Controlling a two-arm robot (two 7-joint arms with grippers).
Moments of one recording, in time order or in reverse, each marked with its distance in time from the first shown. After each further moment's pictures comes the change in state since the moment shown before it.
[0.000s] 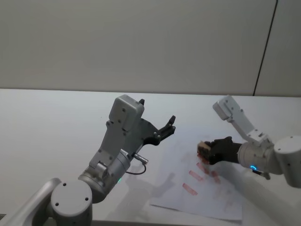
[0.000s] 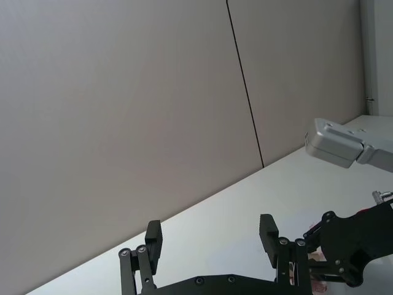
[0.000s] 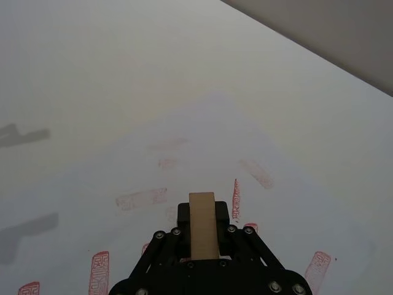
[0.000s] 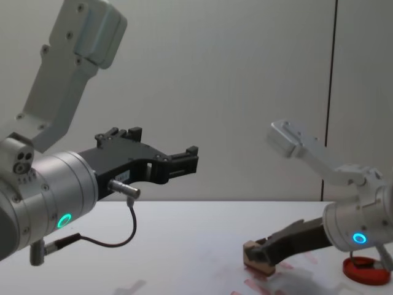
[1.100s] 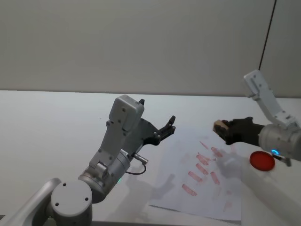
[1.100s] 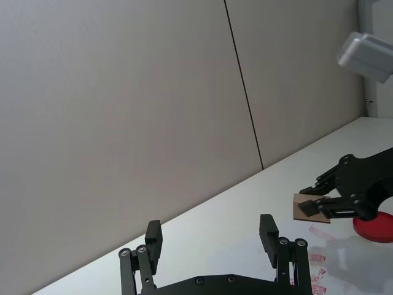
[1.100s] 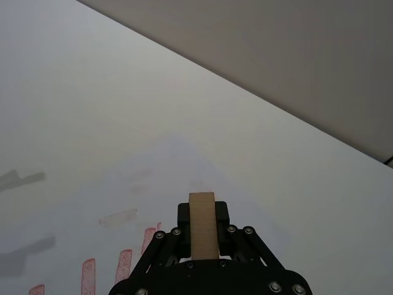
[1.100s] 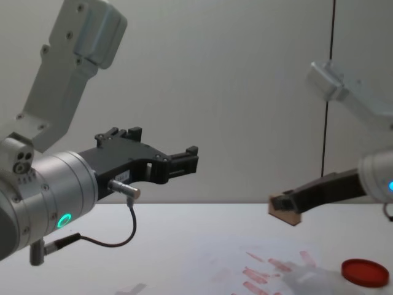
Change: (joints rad) left arm 0.000 0.000 0.000 0.000 0.000 0.000 0.000; right arm -0.068 0.086 0.074 -0.268 0.070 0.118 -0.045
